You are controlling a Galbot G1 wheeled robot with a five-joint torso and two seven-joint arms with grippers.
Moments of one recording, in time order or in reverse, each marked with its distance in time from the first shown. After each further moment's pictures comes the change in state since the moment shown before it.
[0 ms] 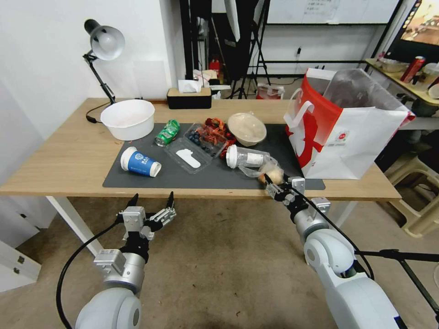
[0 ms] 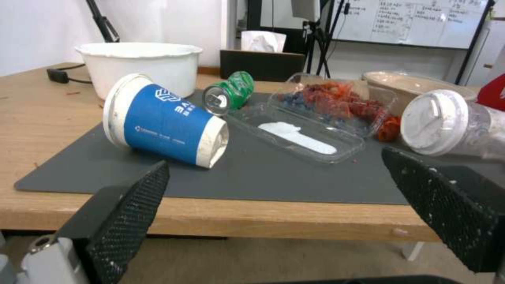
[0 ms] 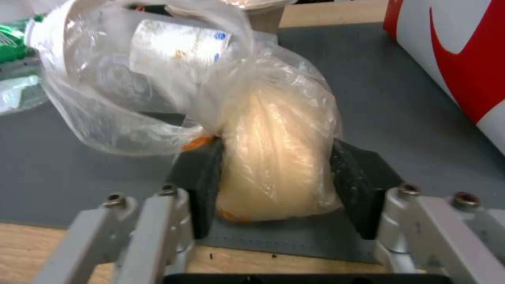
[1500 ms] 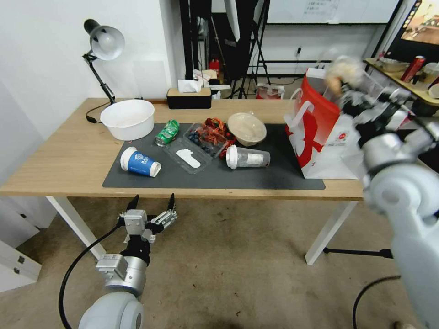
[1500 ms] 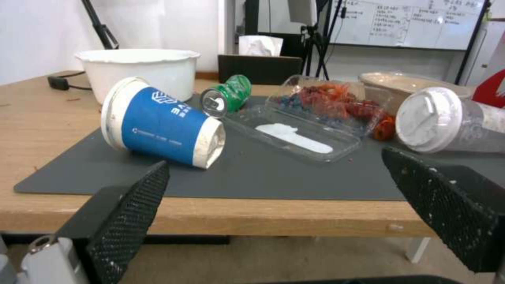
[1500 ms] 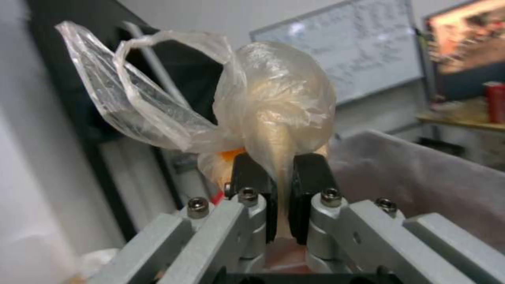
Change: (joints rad) left arm 0.023 -0.008 0.014 0.011 0.029 -0.057 0.005; right arm 0.384 -0.255 0.216 0.139 0.545 0.027 0.346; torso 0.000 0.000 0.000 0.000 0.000
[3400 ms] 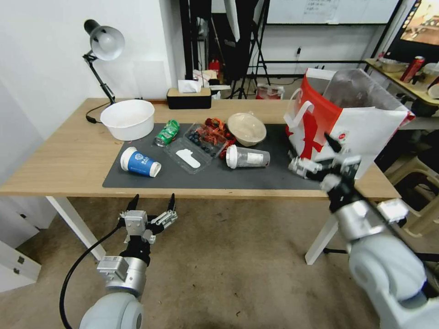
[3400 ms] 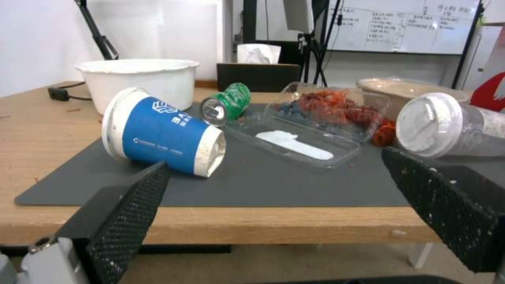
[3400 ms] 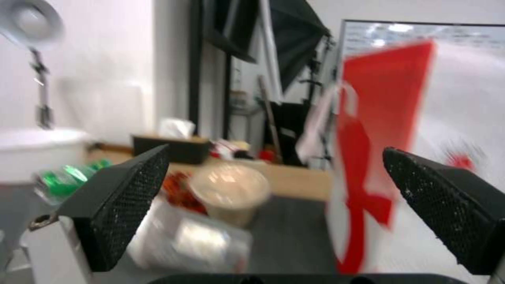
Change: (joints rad) left arm -0.005 0.016 -0.007 0.013 -0.003 -0.033 0.007; right arm -0.698 0.161 -0.067 0.232 -0.671 0.315 -0.316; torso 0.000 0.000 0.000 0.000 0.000
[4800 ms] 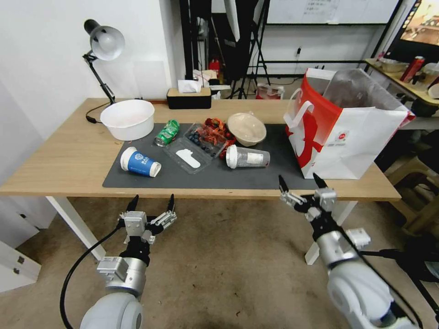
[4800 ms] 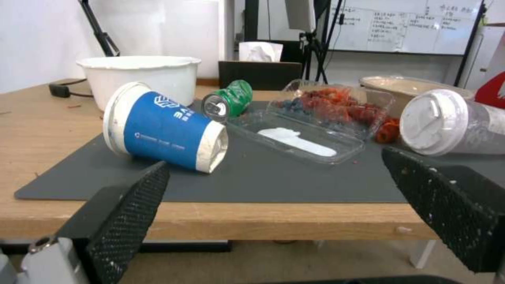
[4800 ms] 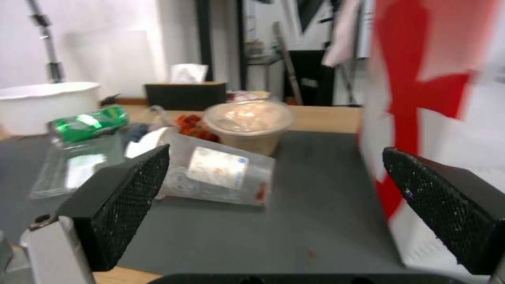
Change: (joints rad) left arm -0.004 0.002 -0.003 0.018 -0.008 -0.014 -0.002; right arm 0.102 -0.071 -0.071 -0.142 0.163 -0.064 -0.037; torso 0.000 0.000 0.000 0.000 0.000
